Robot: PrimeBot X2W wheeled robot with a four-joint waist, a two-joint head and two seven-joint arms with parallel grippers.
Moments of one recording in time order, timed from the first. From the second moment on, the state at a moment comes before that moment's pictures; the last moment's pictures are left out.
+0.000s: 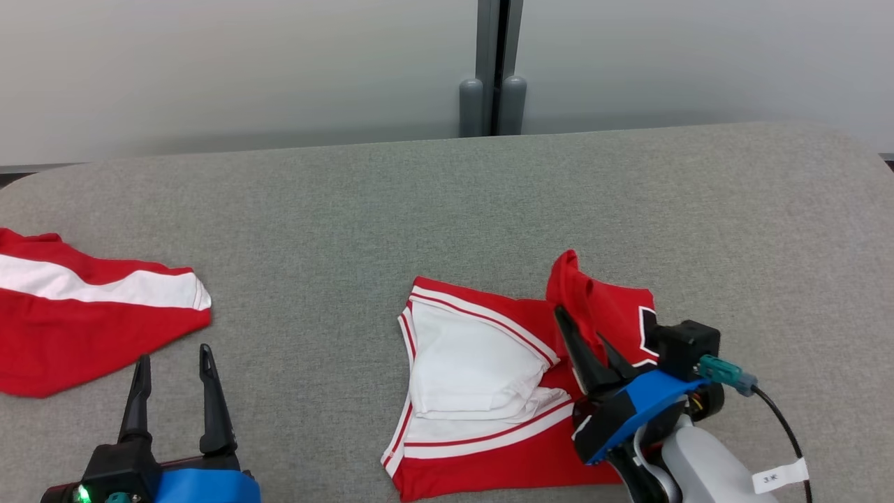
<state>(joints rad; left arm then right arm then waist) 0.05 0.05 0.07 0.13 -0.09 0.00 -0.26 -0.35 -0.11 0.40 0.52 0.53 0.13 -0.21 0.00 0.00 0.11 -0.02</state>
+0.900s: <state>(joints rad) 0.00 0.05 0.02 0.16 -0.11 0.01 -0.26 -0.49 -0.05 0.65 0.64 0.66 0.13 -0.26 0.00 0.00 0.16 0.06</state>
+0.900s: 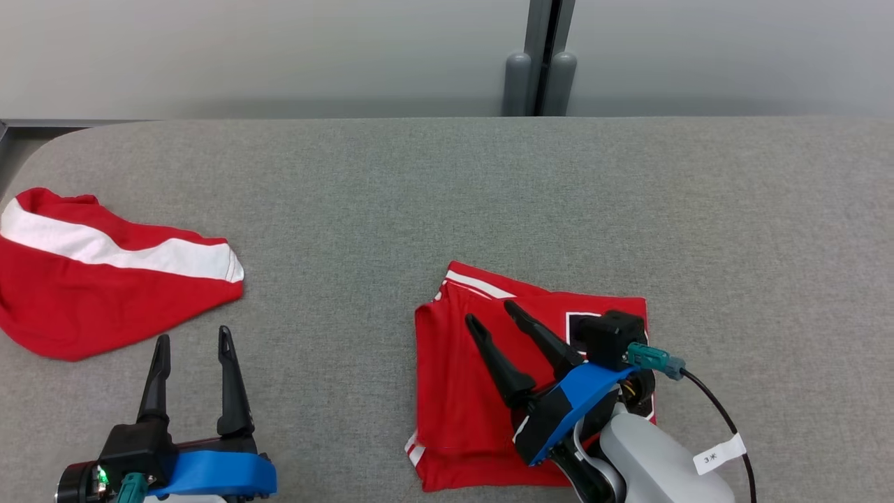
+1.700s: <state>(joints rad) 0.03 0.05 0.05 0.14 -0.09 -0.01 -0.26 -0.16 -0.15 0.10 0.29 0.36 0.13 -0.26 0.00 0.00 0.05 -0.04</state>
